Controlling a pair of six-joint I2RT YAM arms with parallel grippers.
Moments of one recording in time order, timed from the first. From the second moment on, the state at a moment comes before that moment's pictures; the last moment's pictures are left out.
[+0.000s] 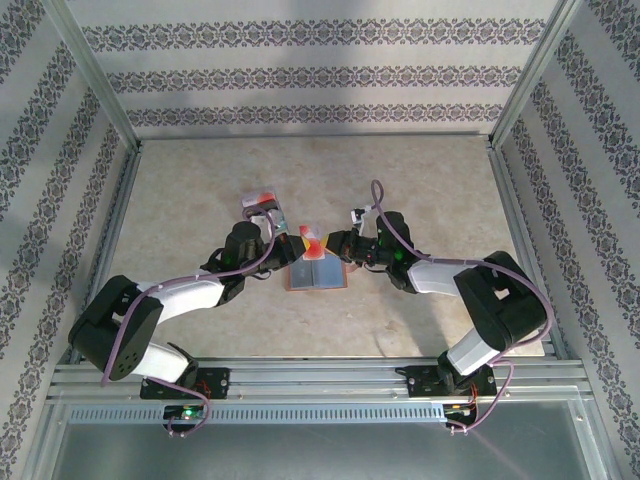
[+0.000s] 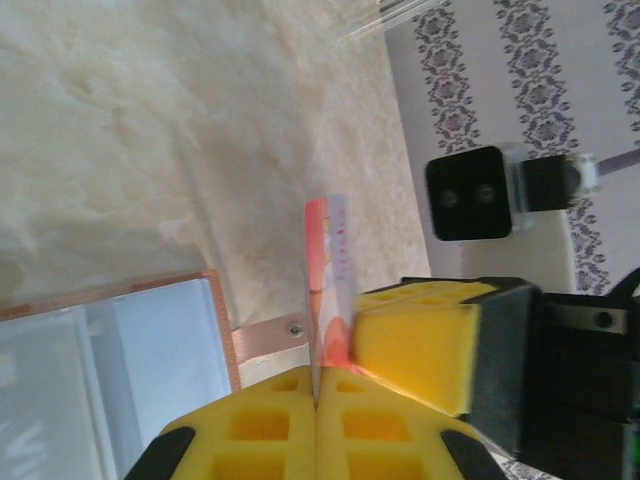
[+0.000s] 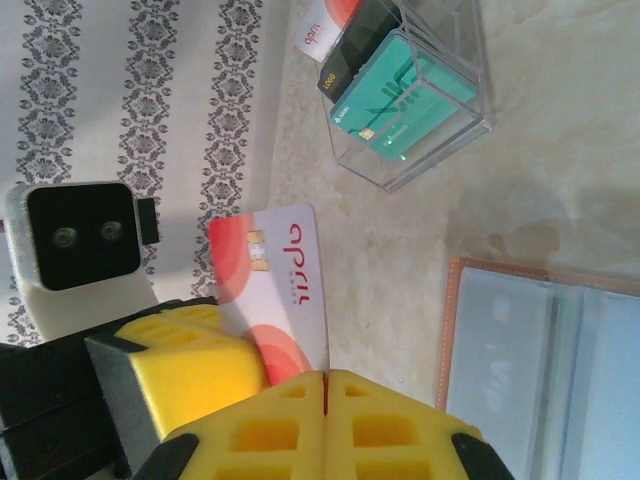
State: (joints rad) left arm -0.54 1.43 0.56 0.52 0.38 -0.99; right arm 0.50 1.59 0.59 0.65 -0.67 1.11
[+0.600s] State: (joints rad) left arm -0.54 1.40 0.47 0.78 0.32 -1.10; right arm 0.59 1.63 0.57 0.96 -0.65 1.24
